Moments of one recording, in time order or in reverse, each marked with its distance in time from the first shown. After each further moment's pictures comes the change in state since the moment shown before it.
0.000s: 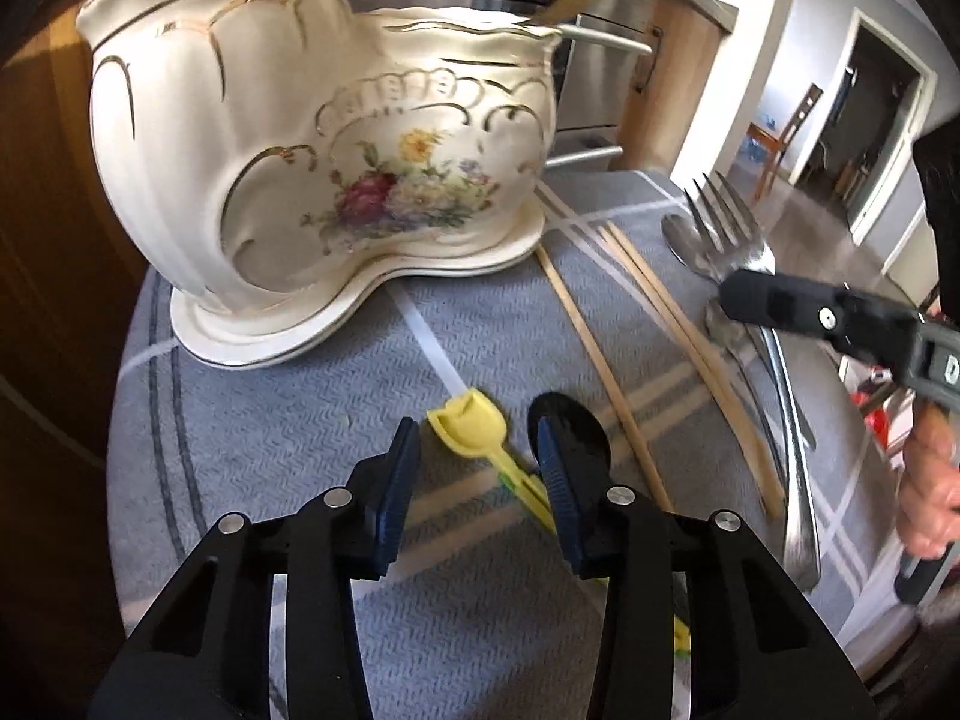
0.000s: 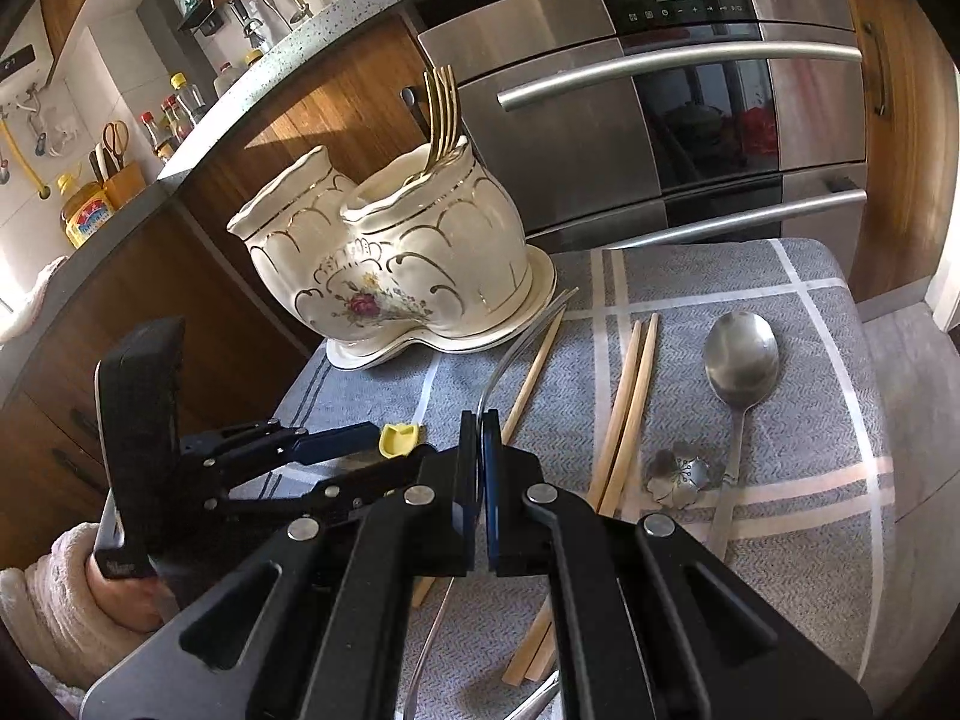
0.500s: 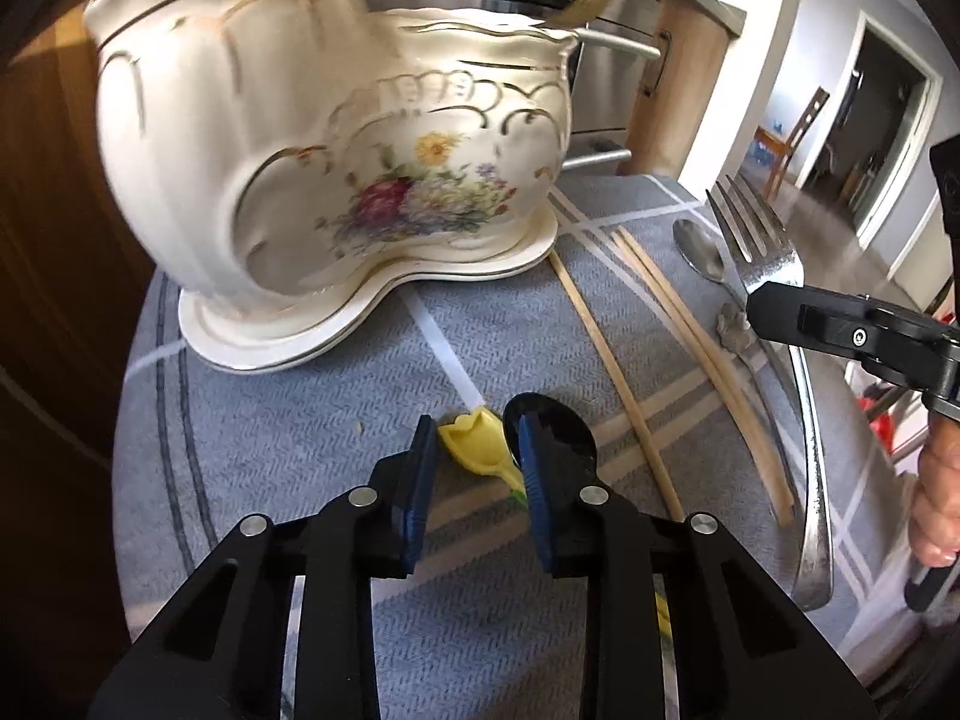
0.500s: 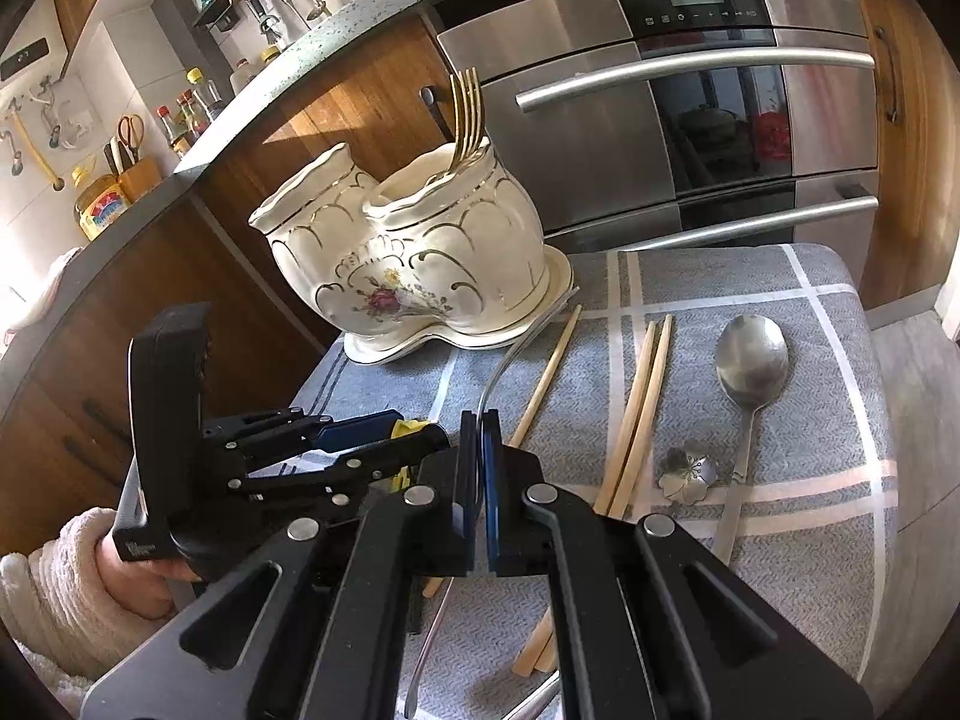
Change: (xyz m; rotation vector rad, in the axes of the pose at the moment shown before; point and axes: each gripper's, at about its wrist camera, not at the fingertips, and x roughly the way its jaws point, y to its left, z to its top) left arm -0.003 0.004 -0.003 -0.004 -0.007 0.008; right arm -0.005 0.004 -0.001 -0.020 0.002 0.030
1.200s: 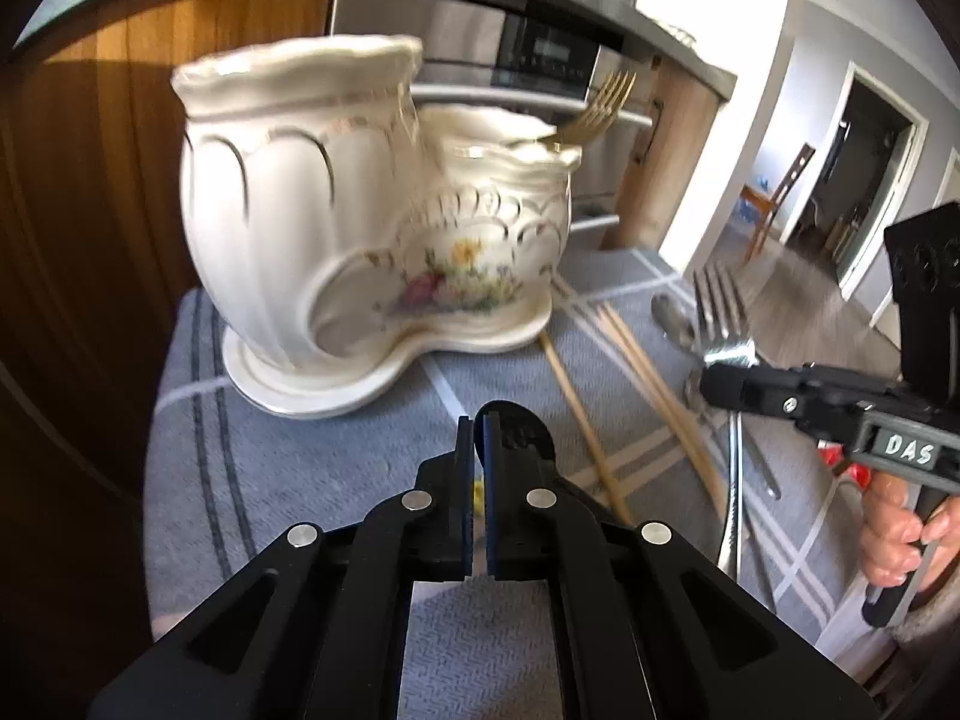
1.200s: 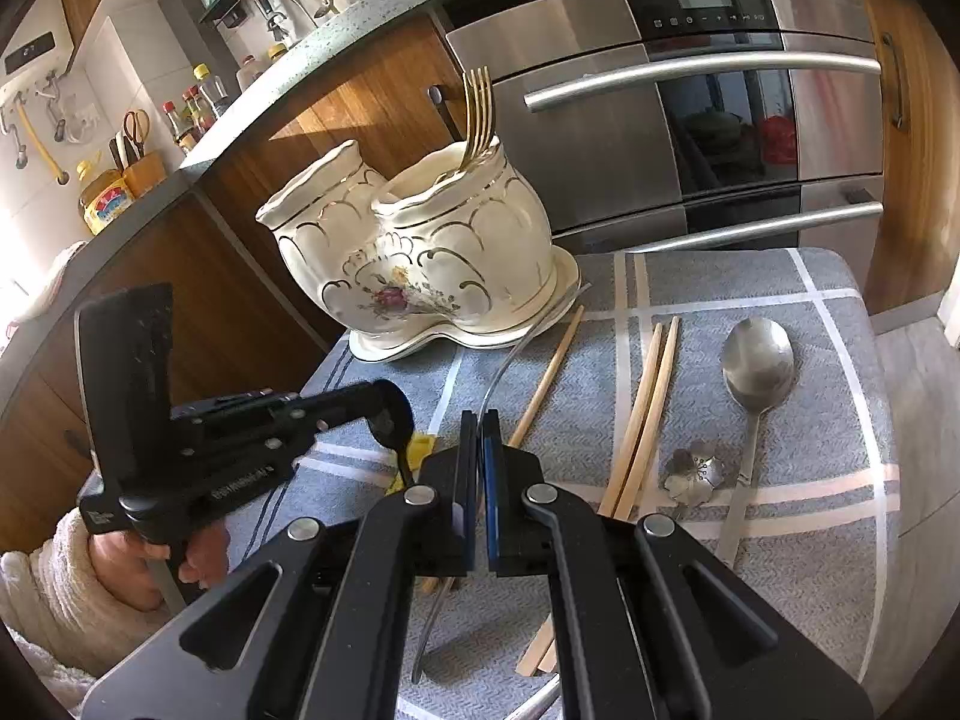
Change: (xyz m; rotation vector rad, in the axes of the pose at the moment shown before) left arm -0.035 0.007 0.007 -0.041 -0.151 -0.038; right arm 0.001 0.002 -0.001 -0.016 -0.005 -0.009
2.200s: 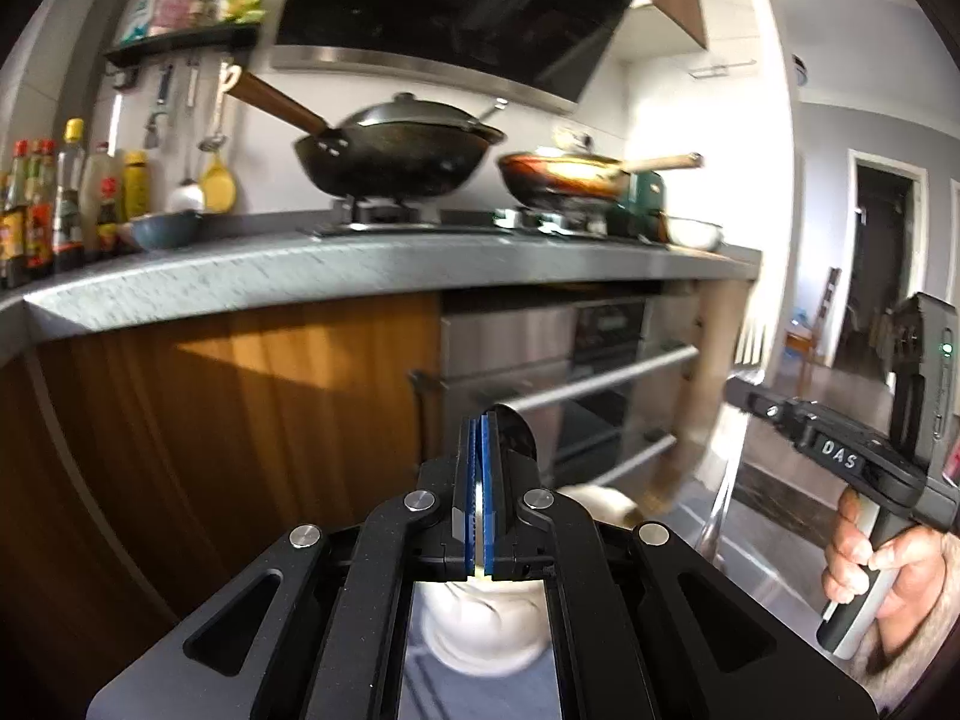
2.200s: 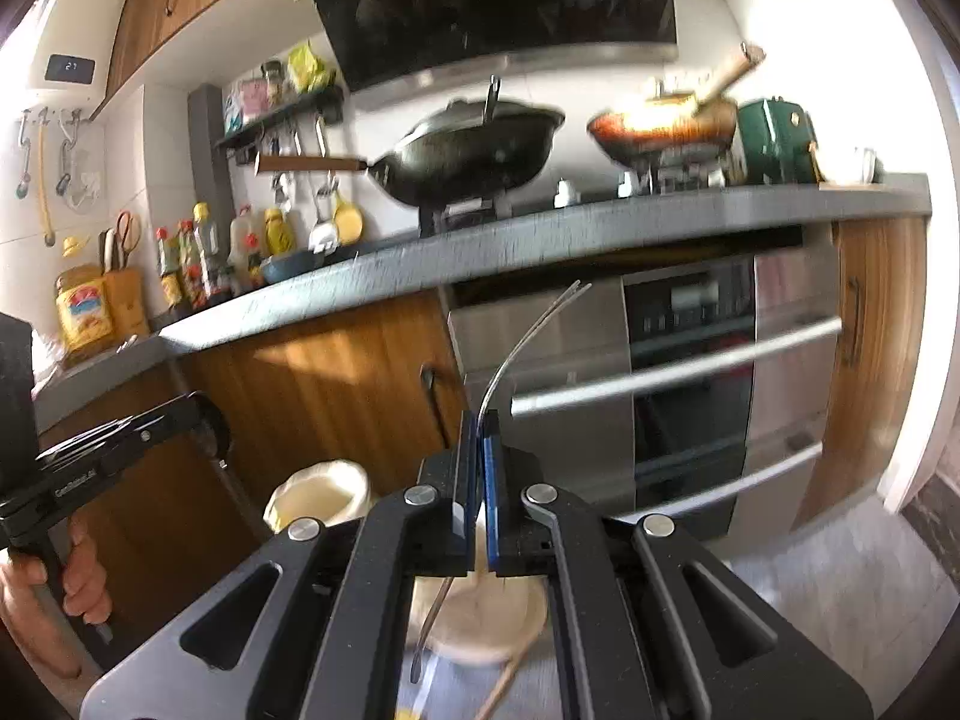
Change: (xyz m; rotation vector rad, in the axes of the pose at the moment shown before) left arm -0.134 0.041 0.109 0.032 -0.464 0.176; right arm -0.046 0.060 0.122 -0.147 -0.532 -0.179
